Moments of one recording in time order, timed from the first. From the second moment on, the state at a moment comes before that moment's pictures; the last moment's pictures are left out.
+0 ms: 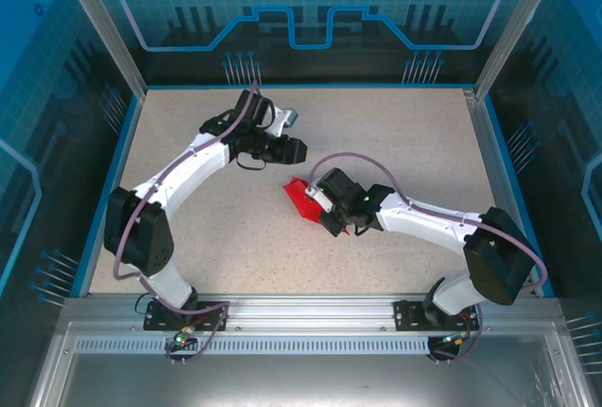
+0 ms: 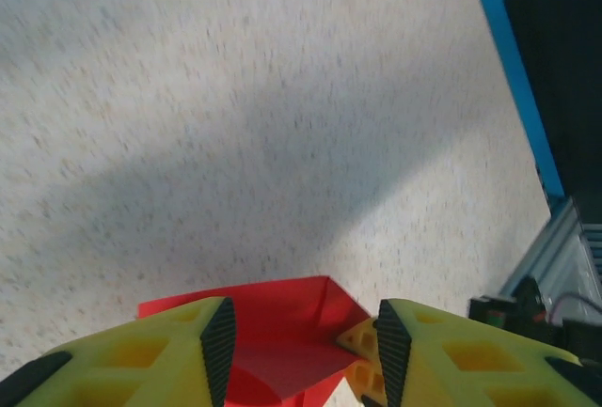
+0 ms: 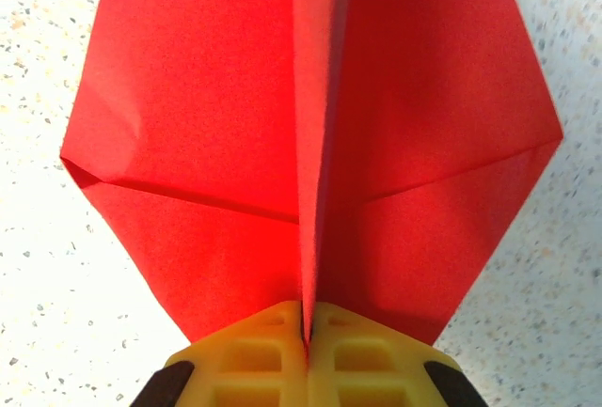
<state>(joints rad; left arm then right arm) -0.40 1.69 1.44 -0.70 0.56 -0.30 0.84 1.48 0.94 -0.52 0.10 -0.05</state>
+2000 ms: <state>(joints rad) -0.30 1.45 1.06 -0.55 0.30 -0.39 0.73 1.91 1.29 -0.69 0.11 0.59</state>
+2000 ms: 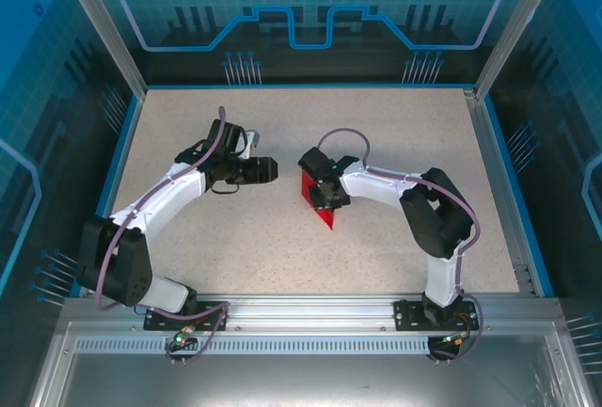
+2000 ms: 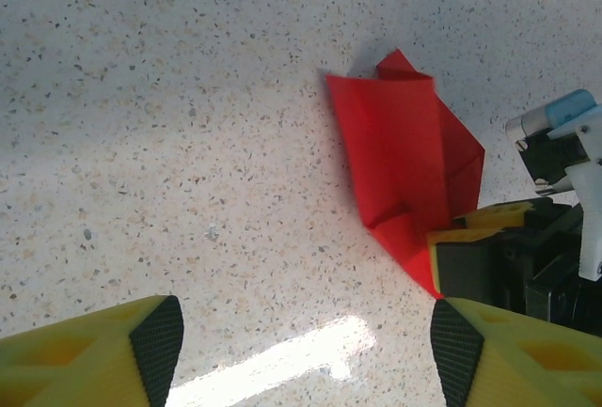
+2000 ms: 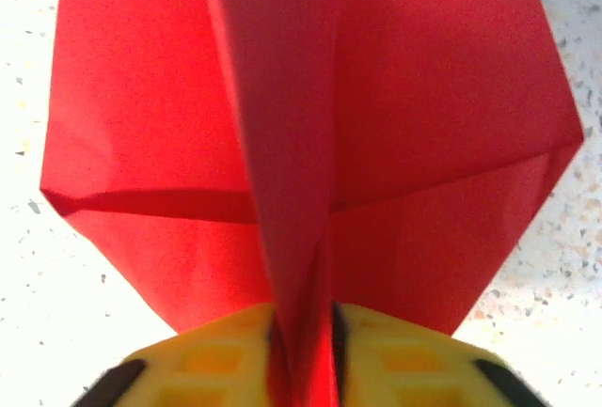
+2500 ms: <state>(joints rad) -0.30 1.35 0.99 -0.50 0.05 -0.32 0.66 1.73 1.29 -0.73 0.06 0.45</state>
